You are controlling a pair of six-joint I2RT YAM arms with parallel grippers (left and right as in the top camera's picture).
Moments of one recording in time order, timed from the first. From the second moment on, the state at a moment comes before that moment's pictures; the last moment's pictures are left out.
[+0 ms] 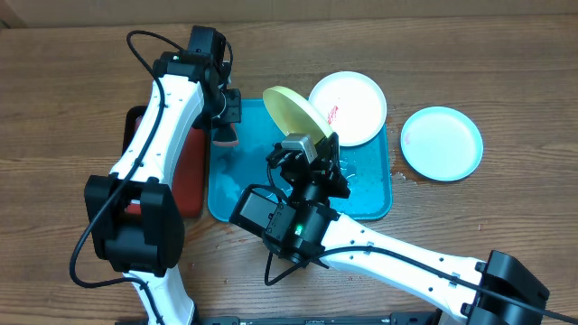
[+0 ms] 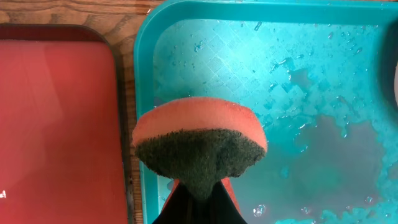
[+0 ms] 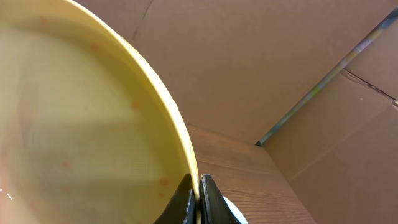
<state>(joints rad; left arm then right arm) -0.16 1.98 1.73 -1.10 0.03 -0.21 1.12 1.67 1.28 -0.84 1.51 0.66</state>
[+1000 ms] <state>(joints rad) -0.16 1.98 1.73 -1.10 0.03 -0.21 1.00 1.67 1.28 -0.93 1.46 0.74</state>
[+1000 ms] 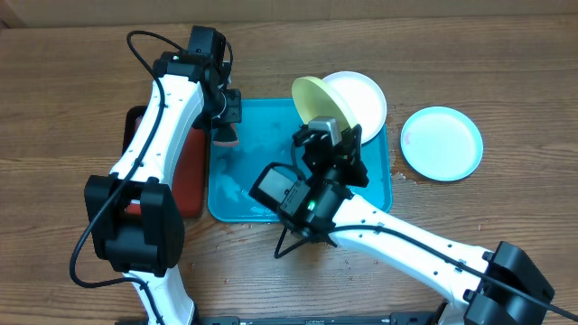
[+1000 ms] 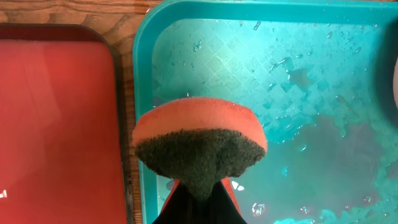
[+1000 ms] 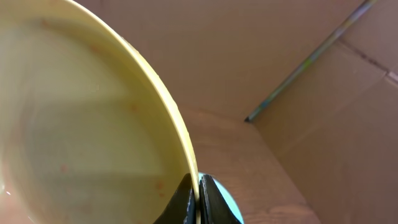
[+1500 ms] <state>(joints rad) -0.16 1.98 1.73 -1.10 0.03 -0.21 1.10 1.67 1.28 -0.93 1.51 0.64</state>
